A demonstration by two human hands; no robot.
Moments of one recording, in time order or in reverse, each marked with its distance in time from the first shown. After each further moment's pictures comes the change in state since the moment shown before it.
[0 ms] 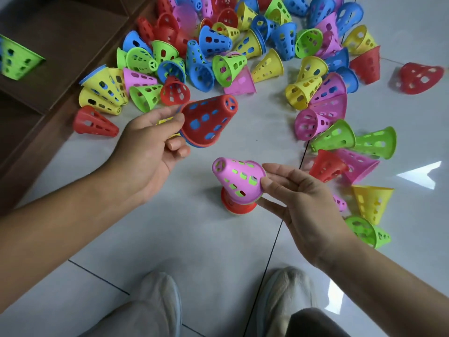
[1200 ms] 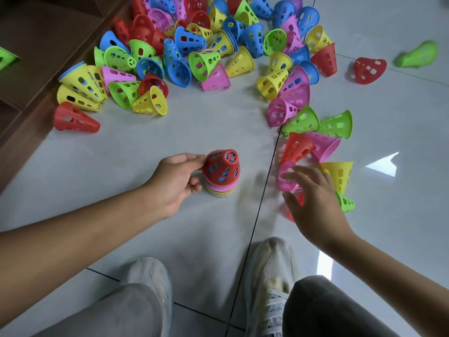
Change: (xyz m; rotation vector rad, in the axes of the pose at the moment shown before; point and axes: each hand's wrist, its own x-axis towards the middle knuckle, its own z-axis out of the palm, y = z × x) left_hand -0.028 -0.083 0.001 0.213 -0.043 -0.284; right_hand -0.021 0.037 -0.099 -1.435 0.237 -0.598
